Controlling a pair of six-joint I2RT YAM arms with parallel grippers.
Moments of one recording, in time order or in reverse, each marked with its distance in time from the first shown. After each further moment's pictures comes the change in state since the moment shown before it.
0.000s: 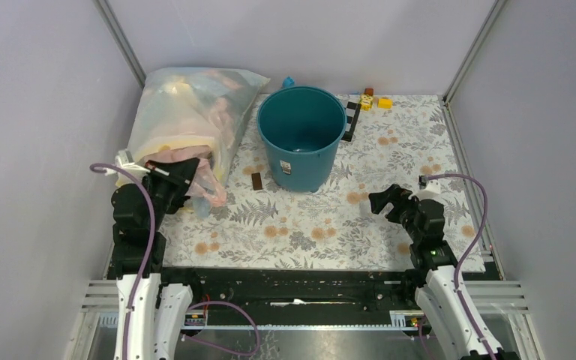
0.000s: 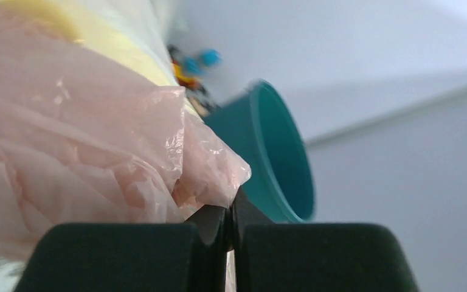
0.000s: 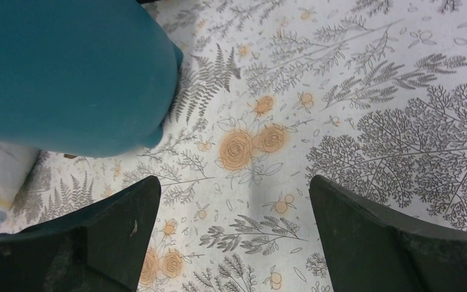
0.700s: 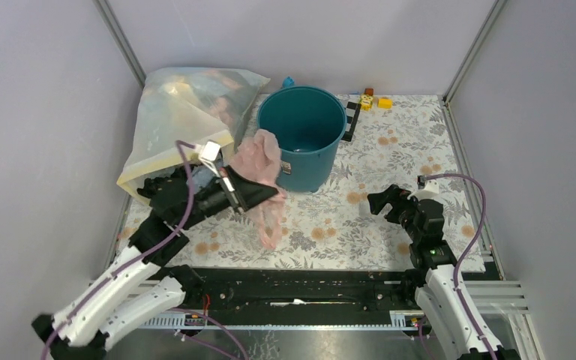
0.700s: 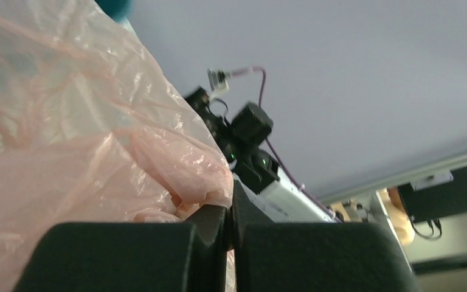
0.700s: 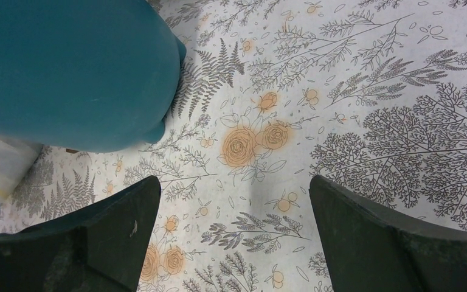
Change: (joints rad) left arm -0.667 0.151 0.019 0.276 0.246 -0.041; right arm 0.000 -0.005 -0.005 0.013 -0.021 -0.001
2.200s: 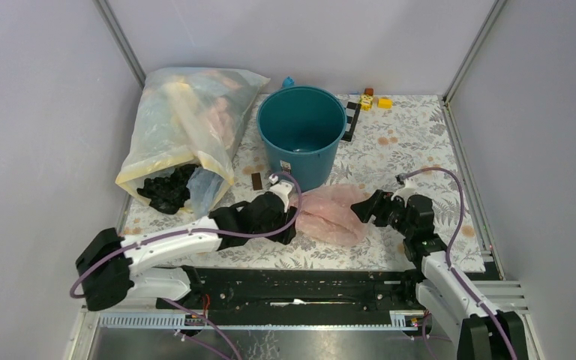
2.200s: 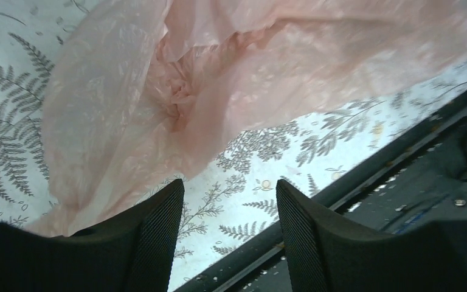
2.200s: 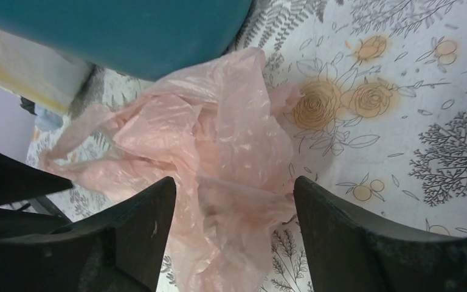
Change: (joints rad) left arm -0.411 0.618 -0.045 -0.243 -0.511 0.500; right arm 0.038 0.204 -0.034 0.200 -0.285 0.008
